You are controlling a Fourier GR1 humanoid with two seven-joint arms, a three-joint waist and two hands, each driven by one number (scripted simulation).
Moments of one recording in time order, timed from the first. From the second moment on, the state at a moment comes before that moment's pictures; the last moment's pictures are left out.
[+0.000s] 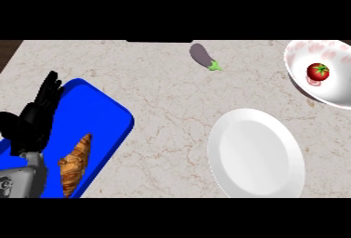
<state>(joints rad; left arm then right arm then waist) -0.17 0.24 0.14 -1.53 -0.04 0.04 0.12 -0.87 -0.80 -0.87 -0.28 0.39 0.00 -0.25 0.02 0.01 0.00</state>
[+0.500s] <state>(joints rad) -0.16 0.24 0.16 -1.53 -0.03 0.03 0.12 -0.63 -0.98 -0.98 -0.21 0.25 0.32 -0.36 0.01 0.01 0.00</state>
